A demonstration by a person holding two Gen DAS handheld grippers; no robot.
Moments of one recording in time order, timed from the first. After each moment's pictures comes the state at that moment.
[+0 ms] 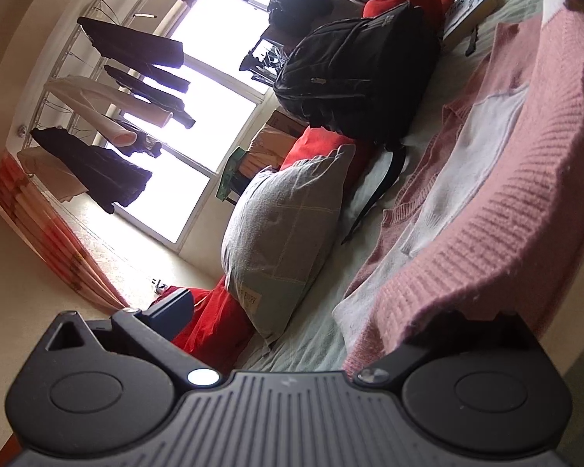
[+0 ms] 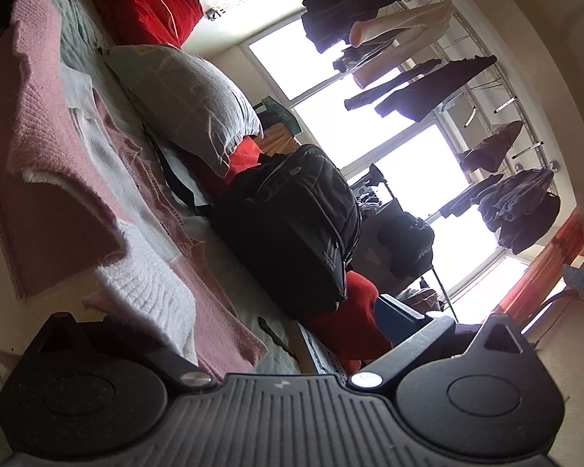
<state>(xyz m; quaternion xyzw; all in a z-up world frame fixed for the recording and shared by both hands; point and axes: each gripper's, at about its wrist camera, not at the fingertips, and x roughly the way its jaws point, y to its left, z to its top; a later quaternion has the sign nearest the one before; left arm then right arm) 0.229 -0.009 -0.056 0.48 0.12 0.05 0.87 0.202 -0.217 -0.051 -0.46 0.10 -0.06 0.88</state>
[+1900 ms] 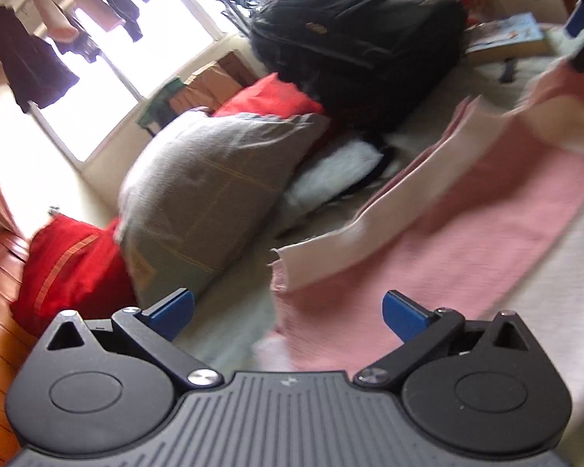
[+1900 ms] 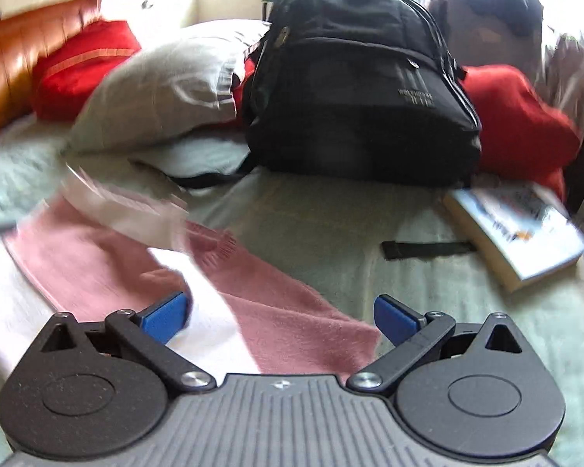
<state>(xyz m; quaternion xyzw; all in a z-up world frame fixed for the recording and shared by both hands) 0.328 0.020 -0.031 0.31 0.26 -0.07 0.91 0.380 -0.346 0.002 -0.02 0.36 0.12 0.93</state>
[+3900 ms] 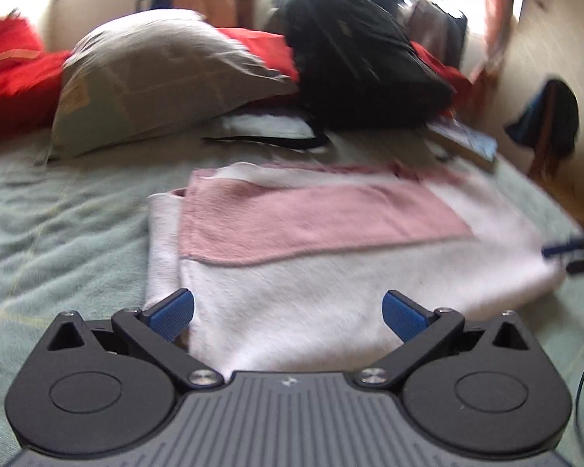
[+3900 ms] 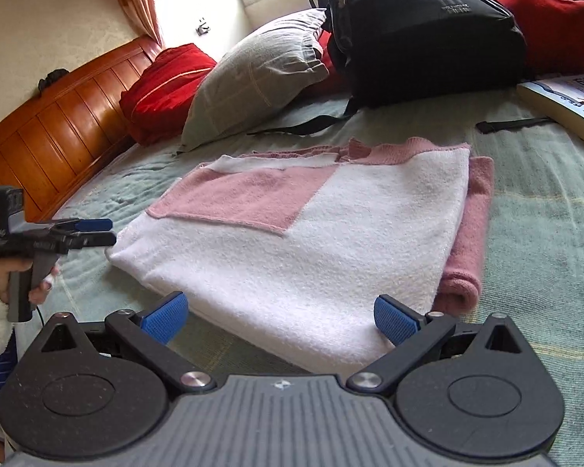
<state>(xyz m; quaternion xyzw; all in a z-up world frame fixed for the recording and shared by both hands) 0.289 0.115 -0.037 -0.05 0.35 -0.16 0.92 0.266 -0.350 -0.045 0.12 0.36 0.25 0.89</state>
